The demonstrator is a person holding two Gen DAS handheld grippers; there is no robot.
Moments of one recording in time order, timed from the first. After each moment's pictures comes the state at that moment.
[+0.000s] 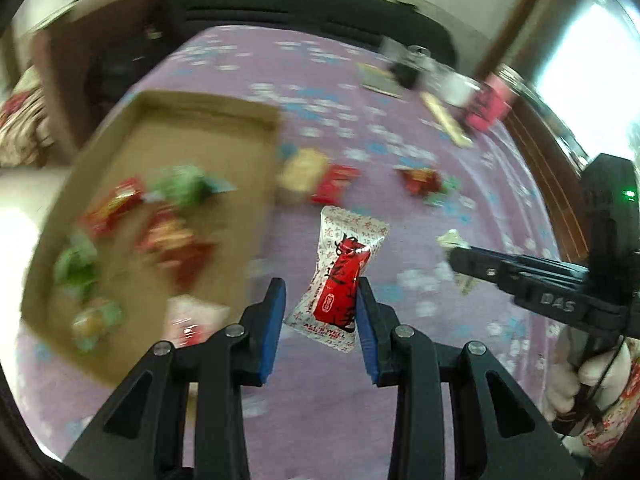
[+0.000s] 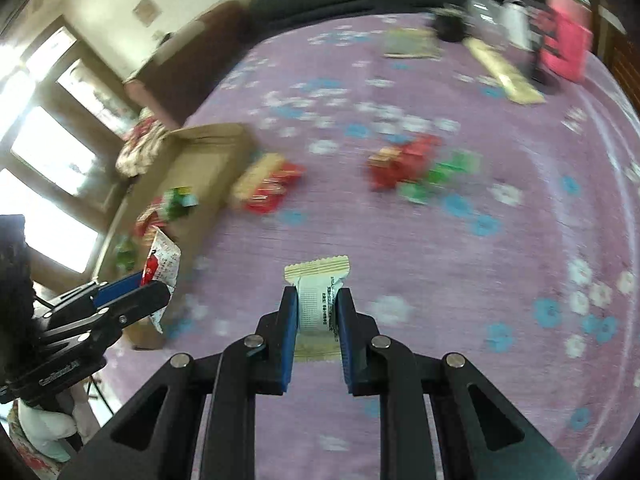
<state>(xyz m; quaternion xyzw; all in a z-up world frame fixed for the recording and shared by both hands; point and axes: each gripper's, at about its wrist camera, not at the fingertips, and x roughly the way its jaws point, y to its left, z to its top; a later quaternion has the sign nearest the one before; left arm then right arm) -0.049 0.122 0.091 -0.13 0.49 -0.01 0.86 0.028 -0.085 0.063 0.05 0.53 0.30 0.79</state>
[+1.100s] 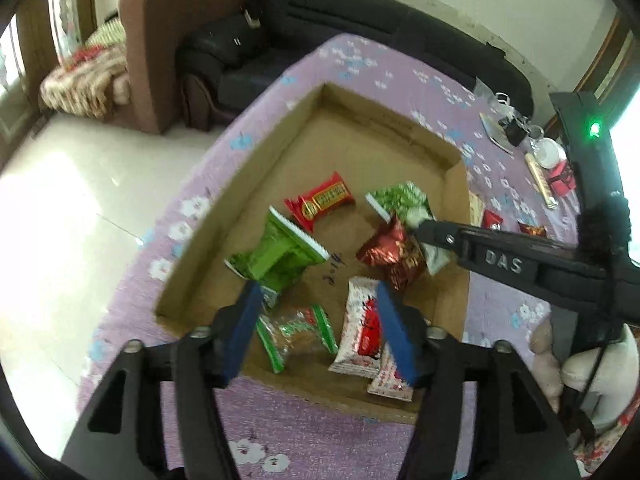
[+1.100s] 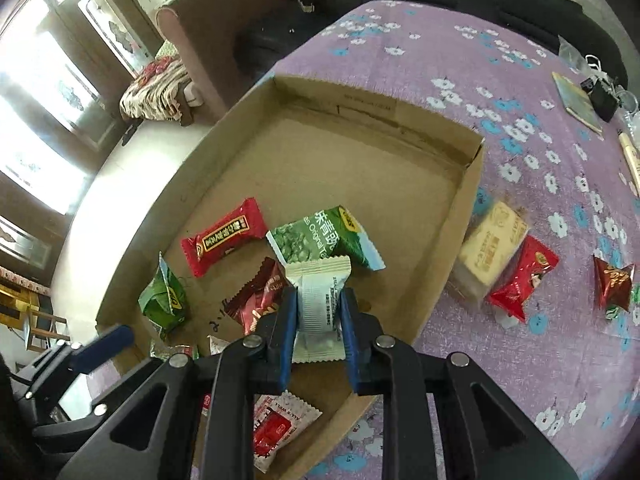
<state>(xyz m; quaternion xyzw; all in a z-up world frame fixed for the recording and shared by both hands) -0.084 0.251 0.081 -0.16 0.47 0.11 0.86 0.040 0.130 0.052 -0.06 0.54 0.30 0.78</state>
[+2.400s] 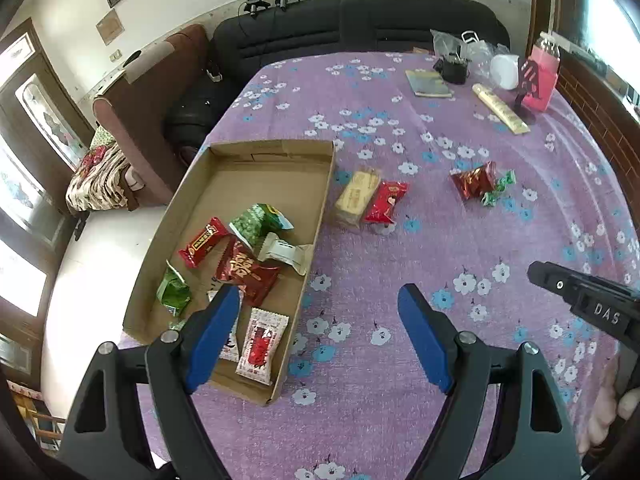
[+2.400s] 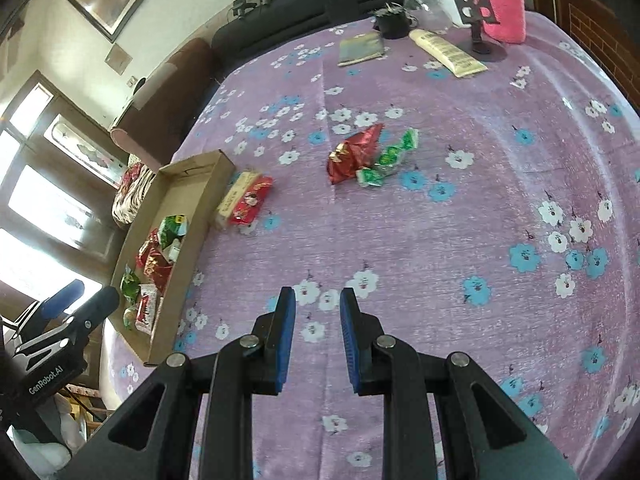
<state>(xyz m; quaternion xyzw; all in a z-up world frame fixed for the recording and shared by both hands) -0.048 0.055 0.119 0.04 0.49 0.13 0.86 0.017 -0.152 0.054 0.13 0.53 0.23 0.81</state>
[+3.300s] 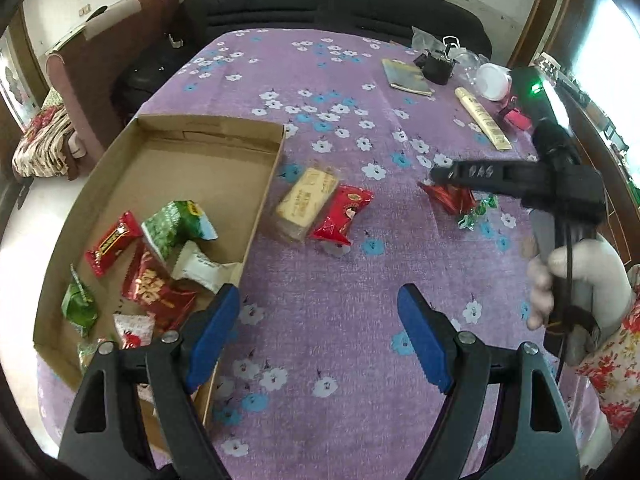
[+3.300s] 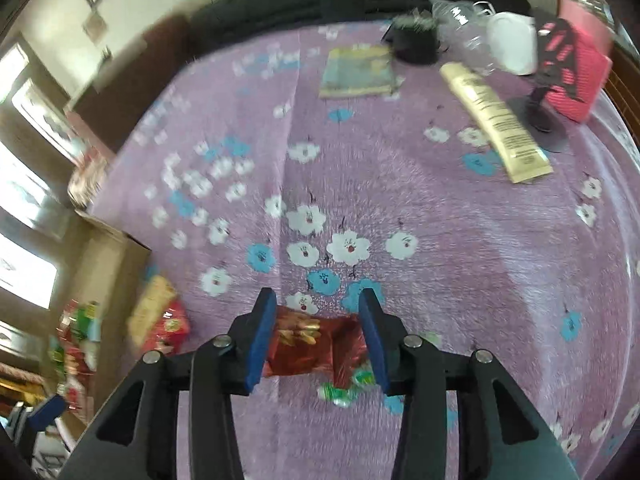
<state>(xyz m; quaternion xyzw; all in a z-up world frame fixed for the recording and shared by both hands) 0.006 0.072 0.077 -0.07 0.51 0.05 0.86 0.179 -0.088 0.017 0.02 0.55 0.20 0.81</state>
